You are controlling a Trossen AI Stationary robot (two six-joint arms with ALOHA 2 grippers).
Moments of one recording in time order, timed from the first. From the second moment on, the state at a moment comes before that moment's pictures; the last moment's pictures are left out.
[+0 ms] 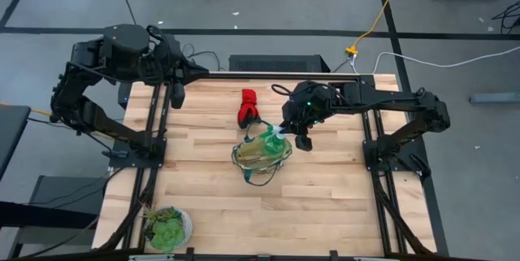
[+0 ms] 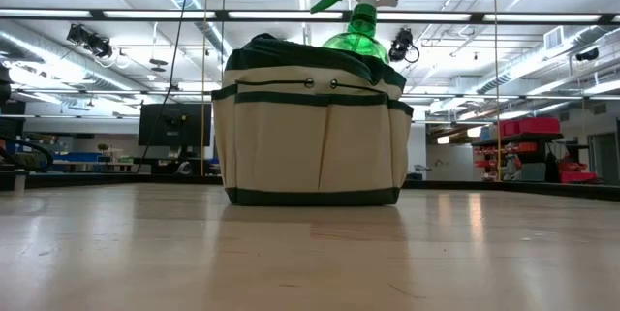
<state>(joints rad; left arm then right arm) 0.17 1.34 2.15 -1.22 -0.12 -0.08 -0.06 1.49 1.52 -0.84 -0.17 -0.04</state>
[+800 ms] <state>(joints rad) 0.17 1.34 2.15 -1.22 -0.12 -0.08 -0.02 1.57 1.51 -0.84 -0.07 0.15</state>
